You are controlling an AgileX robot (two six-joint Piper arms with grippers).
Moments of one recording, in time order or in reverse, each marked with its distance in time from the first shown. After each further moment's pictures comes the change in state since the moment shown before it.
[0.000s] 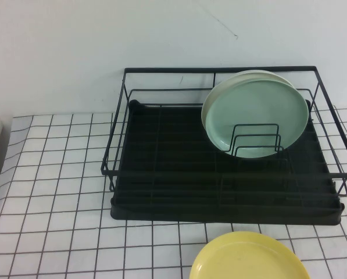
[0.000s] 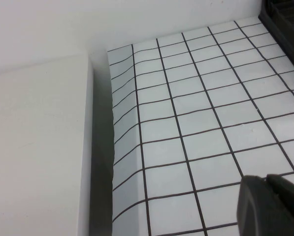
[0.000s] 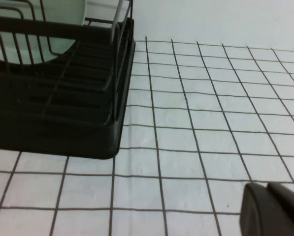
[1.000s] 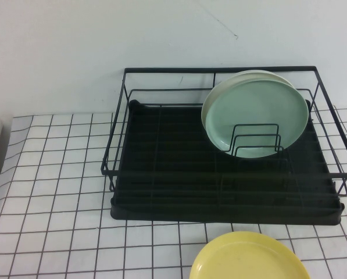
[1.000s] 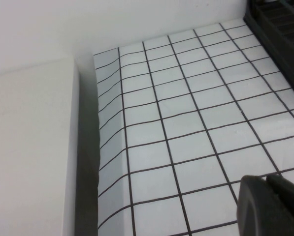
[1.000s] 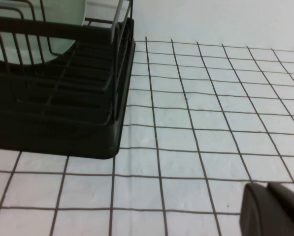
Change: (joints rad) right arm 0.000 0.000 0.000 0.000 0.000 0.000; left arm 0.018 0.000 0.000 -0.002 0.000 -0.002
